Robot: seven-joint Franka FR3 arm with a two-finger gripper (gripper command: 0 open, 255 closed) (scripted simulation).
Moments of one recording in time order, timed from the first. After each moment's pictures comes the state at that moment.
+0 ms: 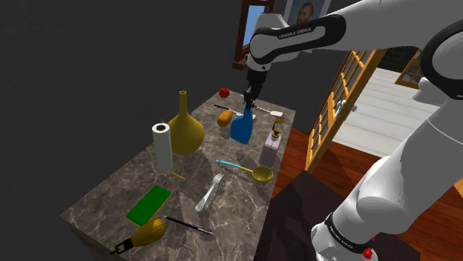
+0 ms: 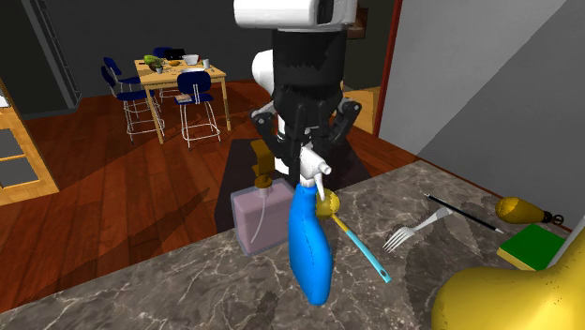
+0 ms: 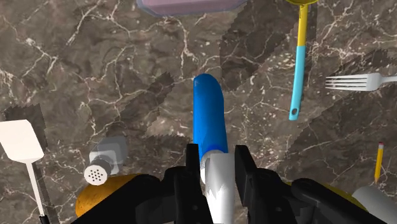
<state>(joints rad) 0.02 -0.06 -0.10 -2.07 -0.01 1.99 -0.37</state>
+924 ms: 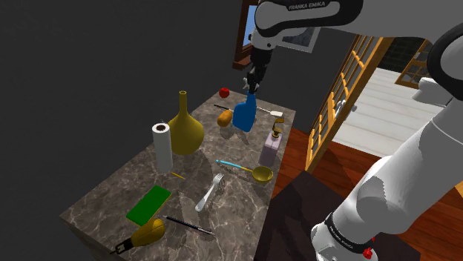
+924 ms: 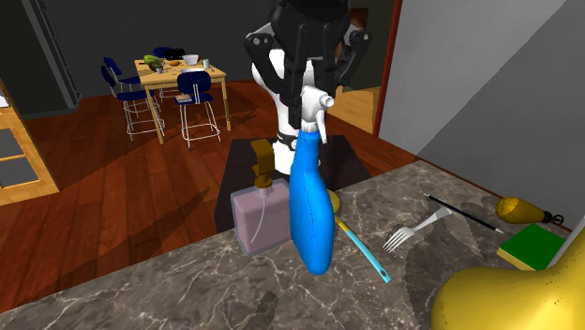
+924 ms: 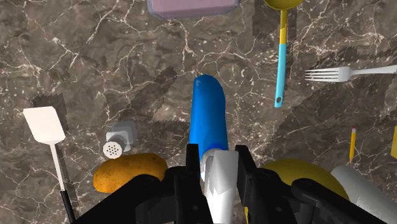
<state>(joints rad) 0.02 -0.09 -0.10 -1.90 -0.01 1.80 -0.36</state>
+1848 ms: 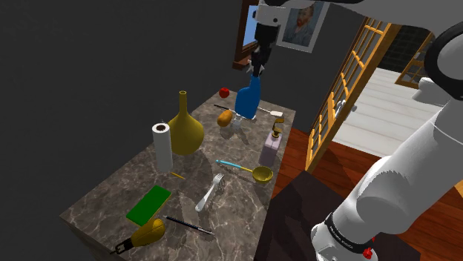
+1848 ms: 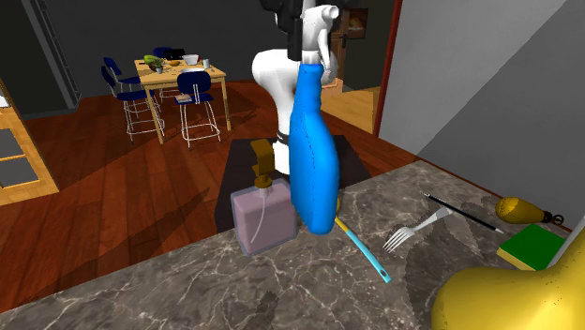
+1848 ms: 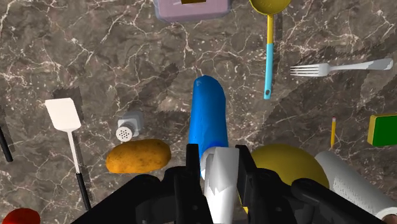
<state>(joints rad) 0.02 -0.08 -0.10 -1.70 -0.01 1.62 -0.37</state>
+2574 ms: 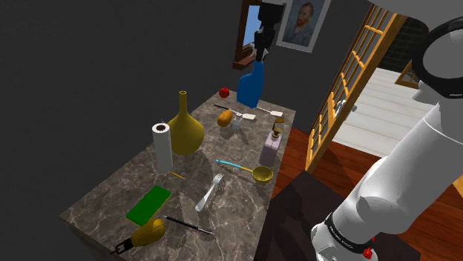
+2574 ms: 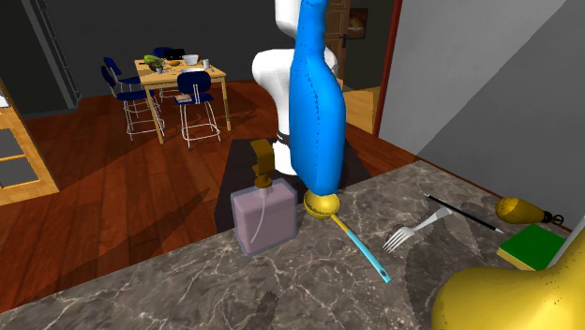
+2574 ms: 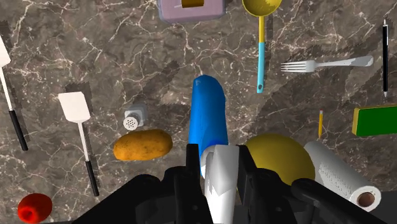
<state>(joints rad) 0.02 -0.03 -0.10 -1.49 0.00 1.45 -0.37</state>
